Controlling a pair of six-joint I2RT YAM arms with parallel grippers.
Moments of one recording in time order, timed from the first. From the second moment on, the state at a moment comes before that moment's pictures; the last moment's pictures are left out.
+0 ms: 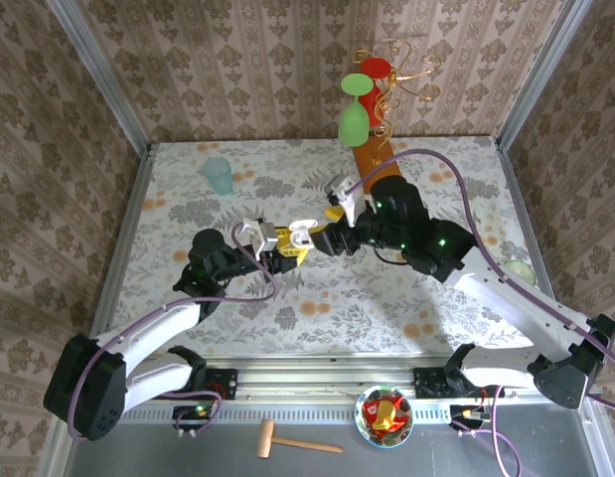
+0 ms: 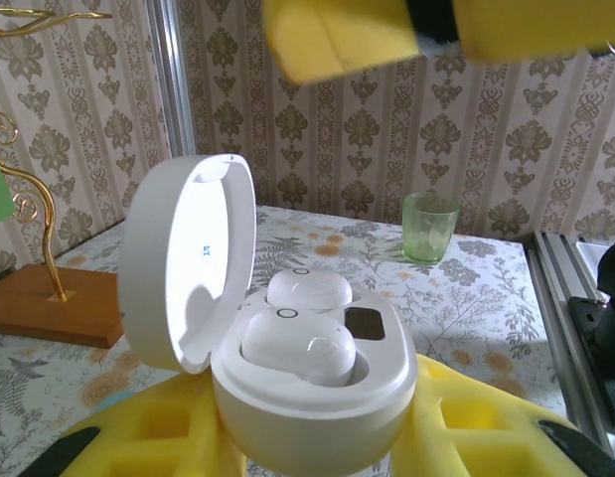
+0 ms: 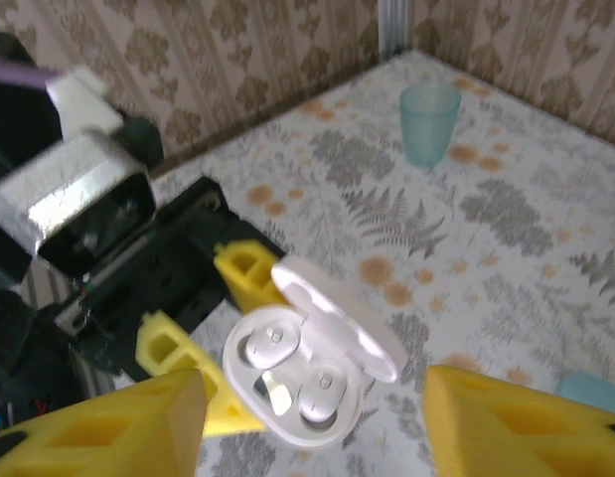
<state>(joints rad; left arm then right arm) -0.56 1.07 0.47 0.60 0.77 0.01 0.74 1.22 1.25 -0.46 -0.22 0.05</state>
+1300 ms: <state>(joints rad) -0.56 1.09 0.47 0.66 0.73 0.06 0.57 1.30 1.25 -0.54 -0.45 0.45</state>
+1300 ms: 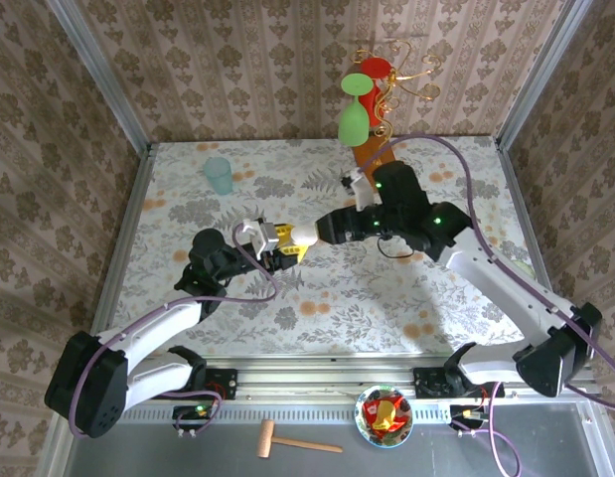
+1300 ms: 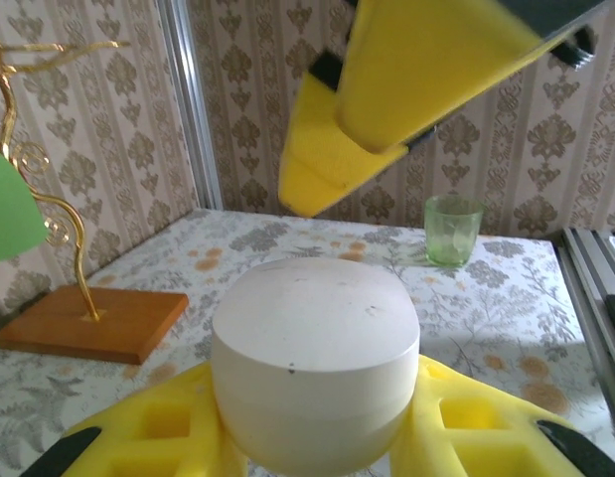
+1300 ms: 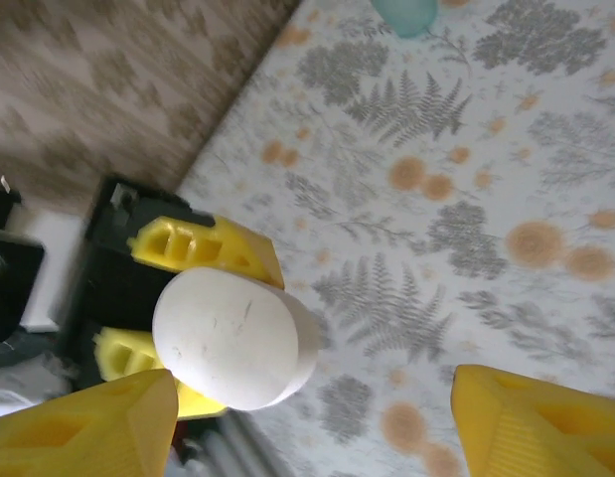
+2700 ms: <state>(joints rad) -0.59 1.09 0.44 0.68 0.52 0.13 0.45 1.45 0.81 0.51 -0.74 1.27</state>
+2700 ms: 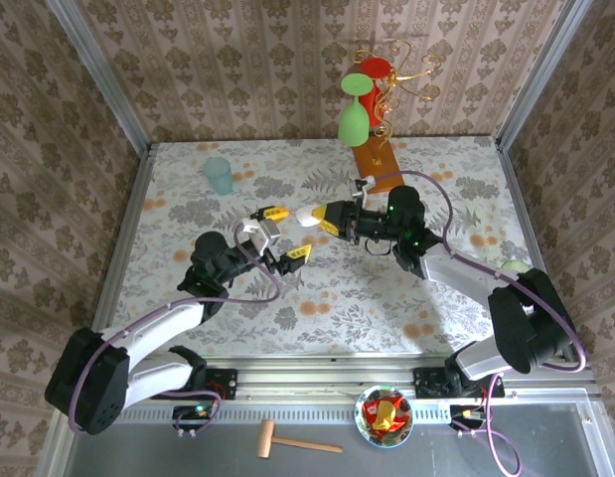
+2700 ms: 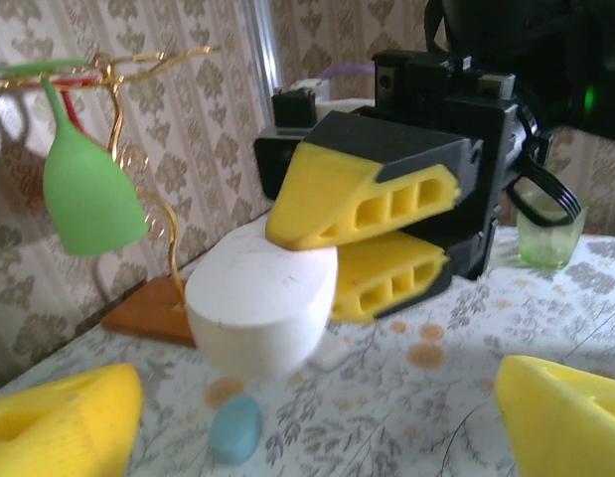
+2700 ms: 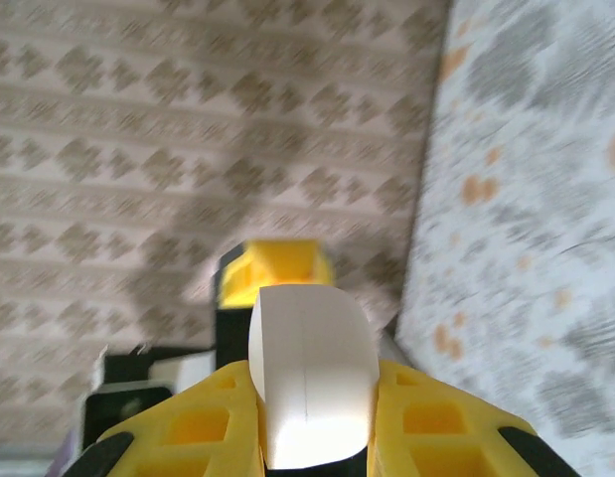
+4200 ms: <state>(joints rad) -0.31 0.92 0.36 0.41 -0.07 0.14 0.33 1.17 0.71 0.08 0.17 0.30</state>
